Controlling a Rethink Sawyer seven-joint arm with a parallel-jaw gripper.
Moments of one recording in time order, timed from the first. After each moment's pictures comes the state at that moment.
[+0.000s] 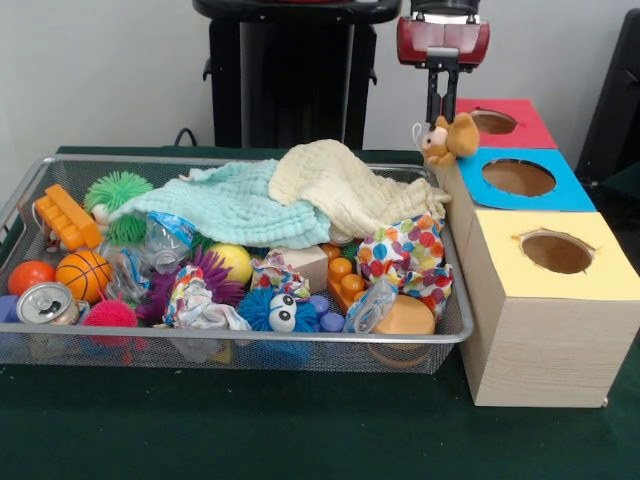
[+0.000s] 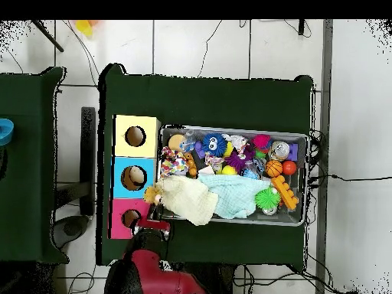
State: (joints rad) arm 0.07 -0.78 -0.09 2.37 0.04 -0.60 1.86
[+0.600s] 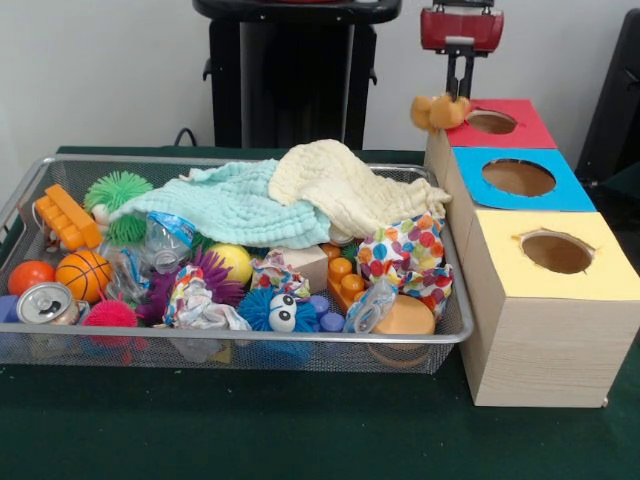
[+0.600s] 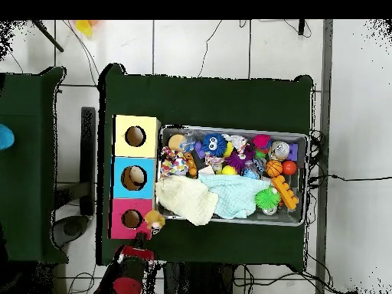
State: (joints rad) arm 0.23 -0.78 -0.09 2.50 0.15 -0.61 2.01
